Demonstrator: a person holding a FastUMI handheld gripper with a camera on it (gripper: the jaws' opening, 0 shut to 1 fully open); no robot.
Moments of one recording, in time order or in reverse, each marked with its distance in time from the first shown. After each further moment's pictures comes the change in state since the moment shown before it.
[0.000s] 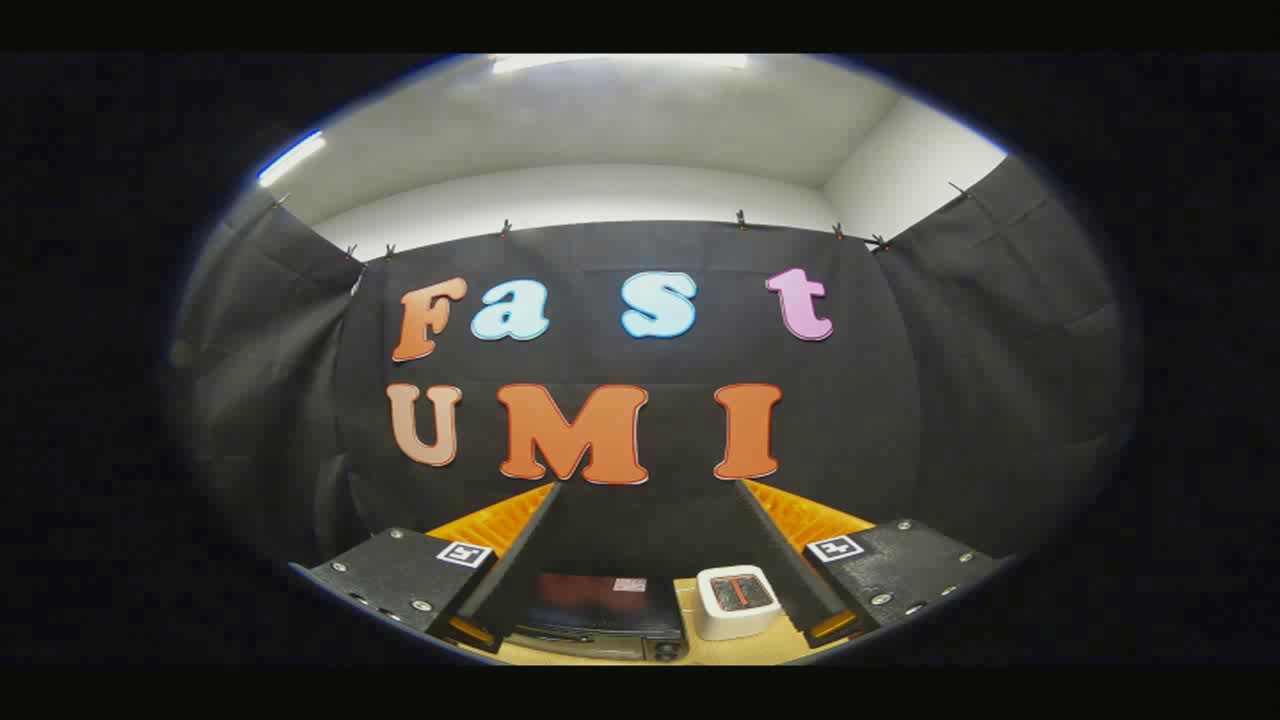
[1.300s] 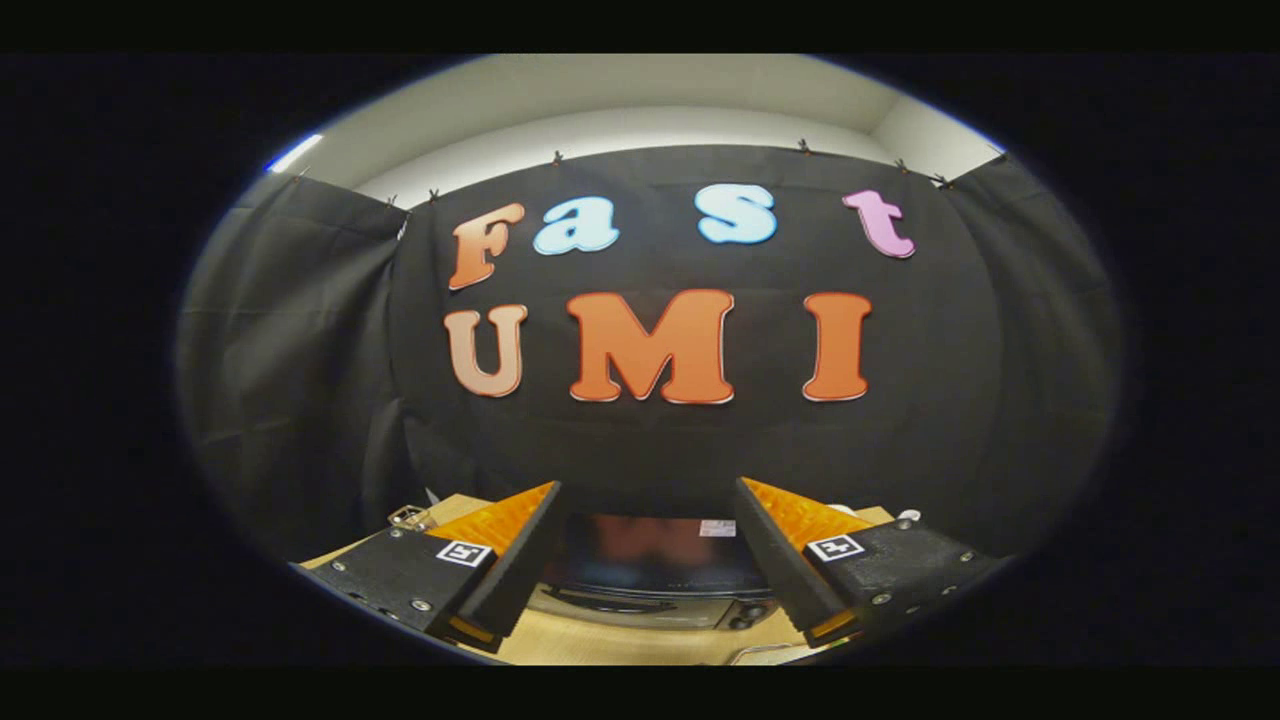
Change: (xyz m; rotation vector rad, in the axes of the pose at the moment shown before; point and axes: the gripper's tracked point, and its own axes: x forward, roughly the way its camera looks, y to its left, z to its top) arm 0.013 0.094 -0.132 0.009 0.283 0.191
